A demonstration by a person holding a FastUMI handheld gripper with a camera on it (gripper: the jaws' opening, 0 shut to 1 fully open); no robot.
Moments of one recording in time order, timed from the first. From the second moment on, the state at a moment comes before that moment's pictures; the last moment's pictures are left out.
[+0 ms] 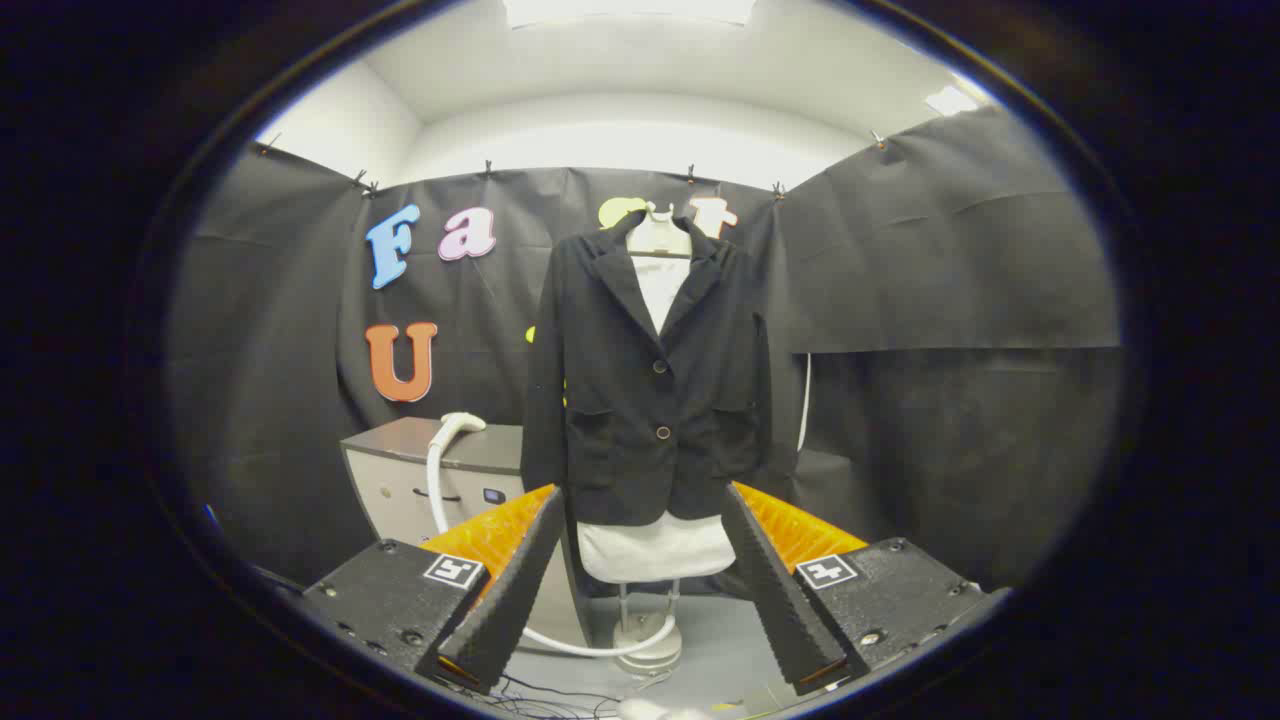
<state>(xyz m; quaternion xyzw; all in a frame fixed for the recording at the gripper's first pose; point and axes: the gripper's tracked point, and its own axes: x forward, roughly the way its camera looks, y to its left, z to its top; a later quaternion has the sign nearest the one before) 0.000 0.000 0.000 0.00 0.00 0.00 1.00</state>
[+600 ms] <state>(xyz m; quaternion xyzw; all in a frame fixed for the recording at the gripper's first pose) -0.004 0.012 -0.017 -0.01 0.03 0.01 1.00</state>
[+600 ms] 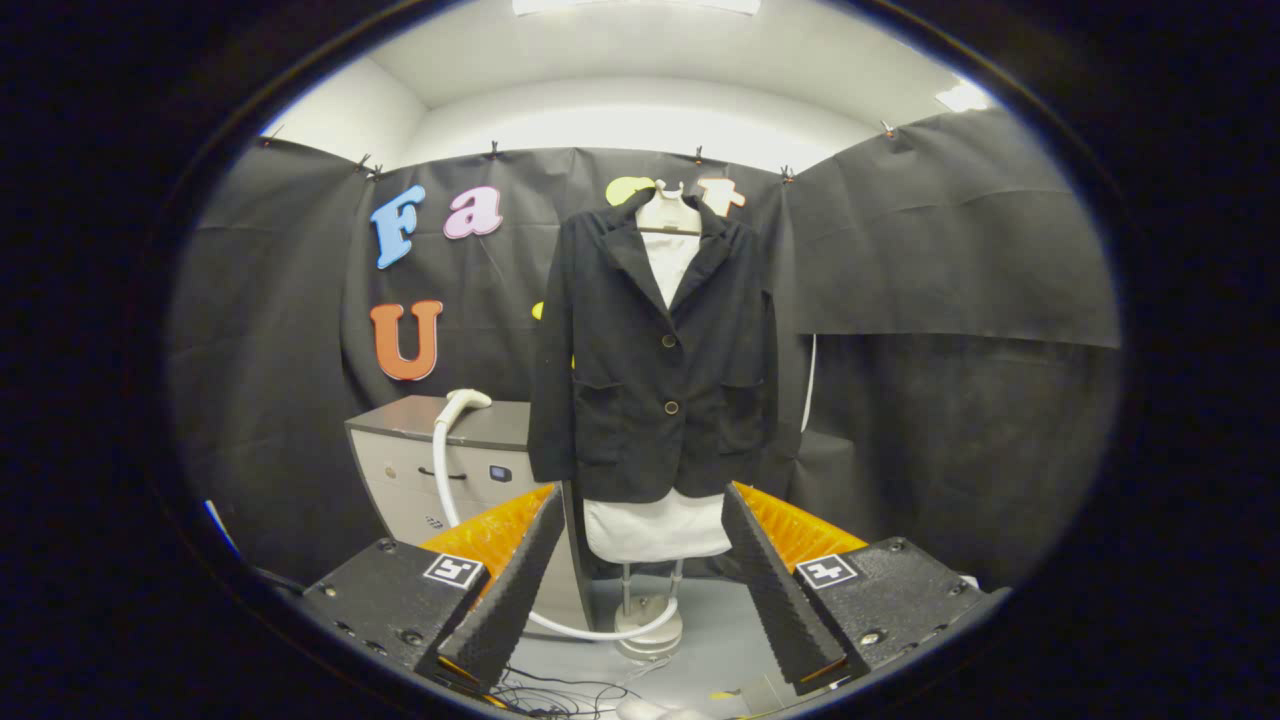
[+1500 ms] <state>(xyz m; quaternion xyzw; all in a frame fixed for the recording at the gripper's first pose) 0.044 0.035 0.009 0.00 0.03 0.02 1.00</state>
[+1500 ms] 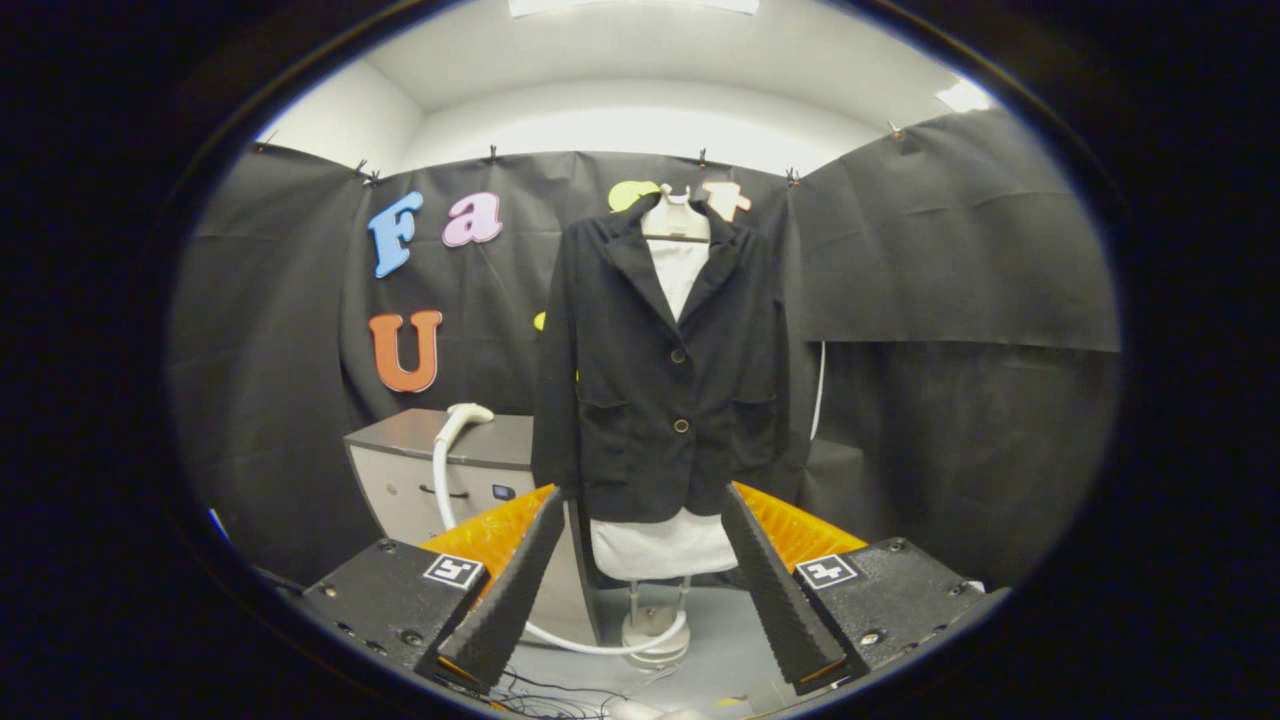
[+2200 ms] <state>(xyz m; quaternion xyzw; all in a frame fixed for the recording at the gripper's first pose) 0.268 0.242 0.058 -0.01 0.08 0.17 0.98</state>
